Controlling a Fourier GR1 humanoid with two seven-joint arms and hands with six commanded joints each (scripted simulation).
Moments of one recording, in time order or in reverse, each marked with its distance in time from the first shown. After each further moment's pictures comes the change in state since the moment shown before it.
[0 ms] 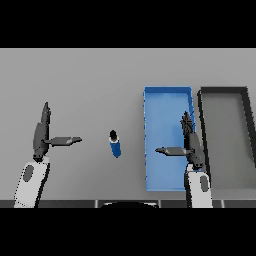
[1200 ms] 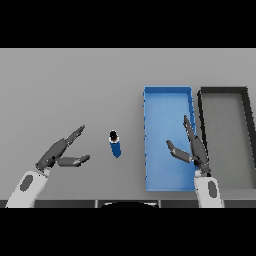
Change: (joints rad) left arm 0.090 0.206 -0.223 -0.178 -0.002 -0.447 -0.055; right arm 0.074 -0.150 0.071 -0.091 0.106 0.094 -0.111
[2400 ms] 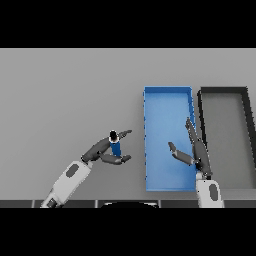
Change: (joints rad) left arm -0.241 -0.413 -0.168 0.345 -0.131 -0.017 -0.056; right arm 0.038 0.007 -0.012 -0.033 -0.017 -0.002 -0.006
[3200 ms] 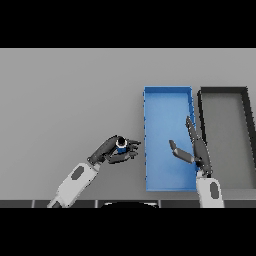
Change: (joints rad) left arm 0.018 -0.064 -0.018 -0.115 0.024 0.077 -0.104; right arm -0.021 -0.014 -0.003 0.013 0.005 0.007 0.012
